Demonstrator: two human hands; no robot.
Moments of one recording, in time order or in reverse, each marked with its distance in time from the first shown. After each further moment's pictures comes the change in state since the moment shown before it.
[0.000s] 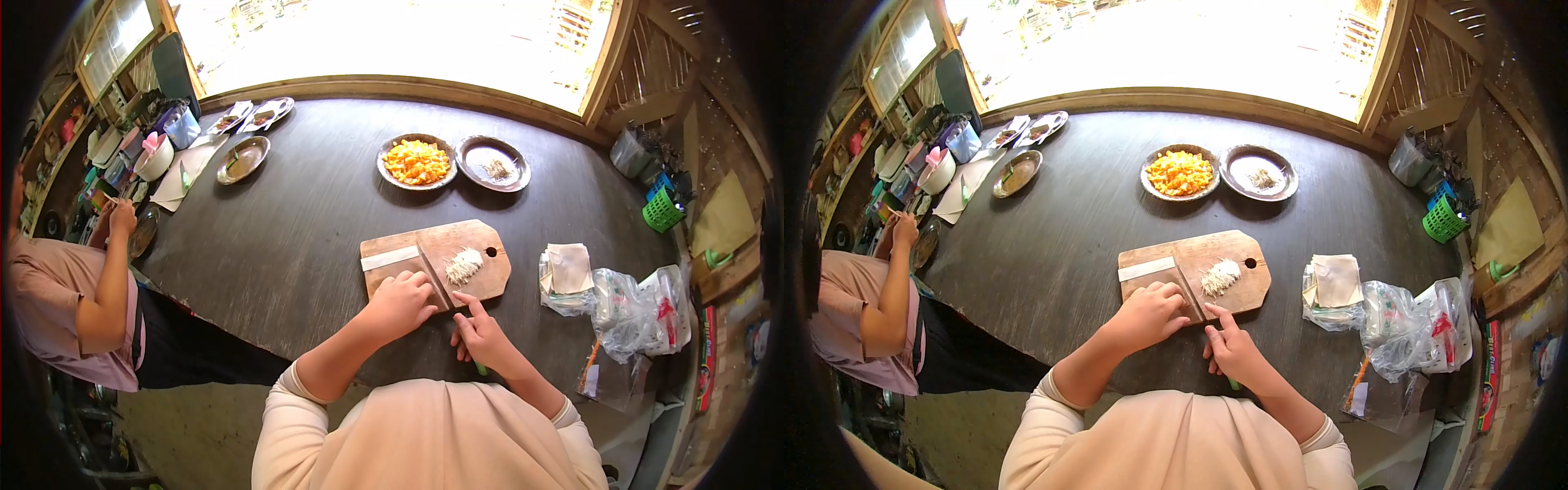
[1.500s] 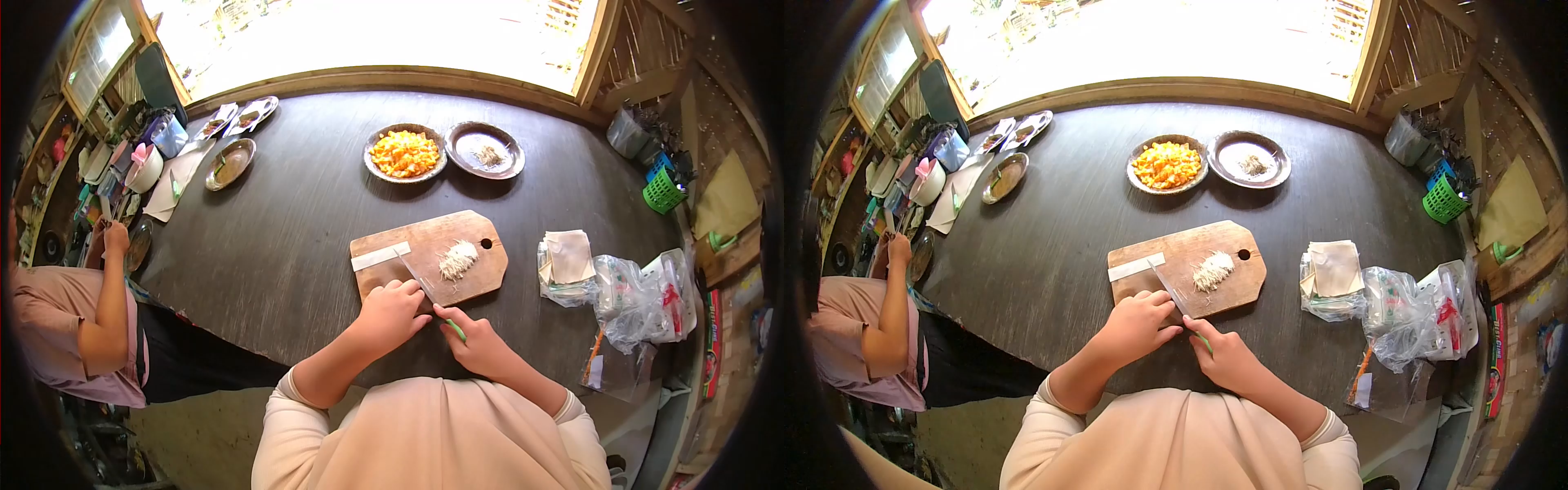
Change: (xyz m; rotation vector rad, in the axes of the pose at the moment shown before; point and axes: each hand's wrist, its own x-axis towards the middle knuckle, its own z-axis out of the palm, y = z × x) left_hand -0.008 0.010 -0.004 0.062 -0.071 -0.023; right_hand -0.004 0.007 0.008 -0.290 0.108 -0.401
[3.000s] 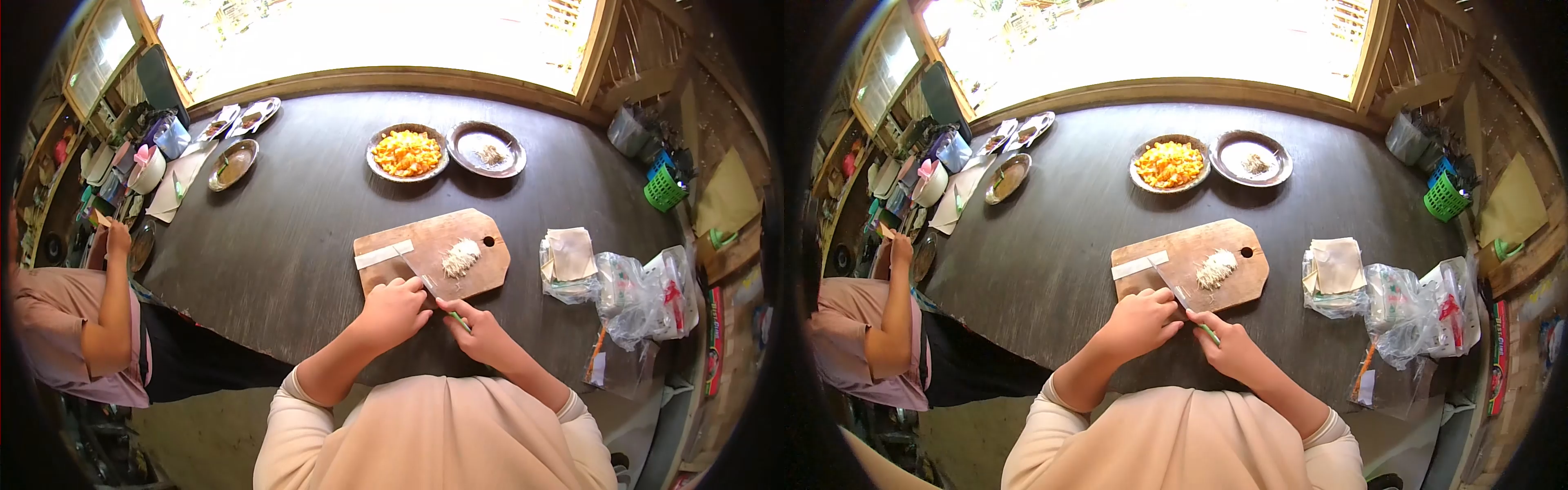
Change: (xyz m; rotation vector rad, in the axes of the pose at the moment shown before) left_hand 0.001 0.001 -0.003 0.029 -0.048 -0.014; right_hand 0.008 0.003 -0.001 0.034 -0.006 0.100
